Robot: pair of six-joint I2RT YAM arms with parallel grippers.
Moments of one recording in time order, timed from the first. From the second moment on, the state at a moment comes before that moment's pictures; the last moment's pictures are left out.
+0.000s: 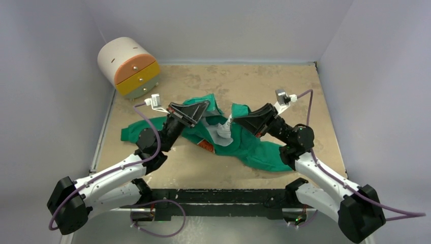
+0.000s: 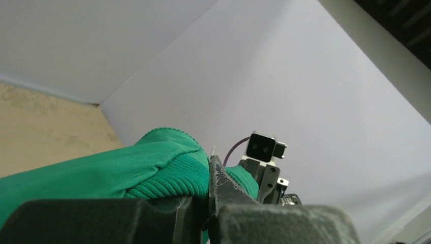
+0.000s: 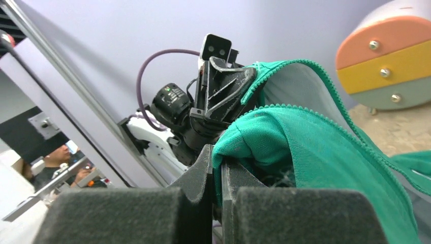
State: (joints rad) left arm -0.82 0.94 0.54 0.84 -0.15 -0.94; right arm 0.48 0.93 0.45 1.06 -0.63 1.07
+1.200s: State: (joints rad) left arm -0.82 0.99 0.50 1.20 -0.06 -0.88; right arm 0.67 1.22 0.67 1.27 -0.54 1.08
